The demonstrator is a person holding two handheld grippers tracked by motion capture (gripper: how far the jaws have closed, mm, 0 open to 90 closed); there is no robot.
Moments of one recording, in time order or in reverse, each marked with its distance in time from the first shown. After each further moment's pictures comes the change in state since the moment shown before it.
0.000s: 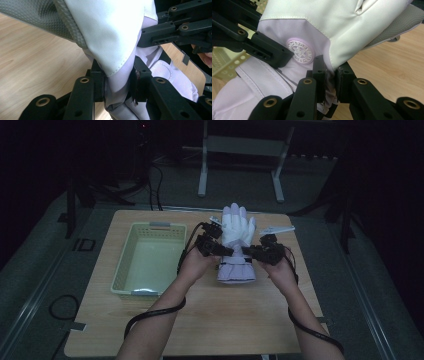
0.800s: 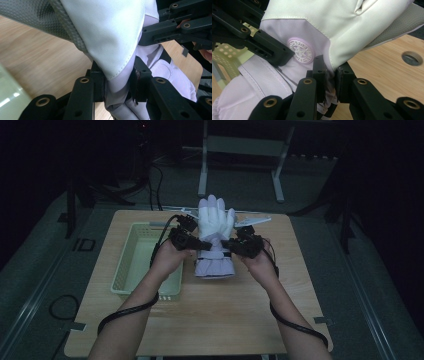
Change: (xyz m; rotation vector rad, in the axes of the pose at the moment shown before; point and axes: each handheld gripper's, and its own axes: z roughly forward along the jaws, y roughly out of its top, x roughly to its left) left arm 0.037 -0.016 -0.065 -0.014 0.009 0.006; right arm 0.055 0.043 0.023 -0.002 0.015 -0.063
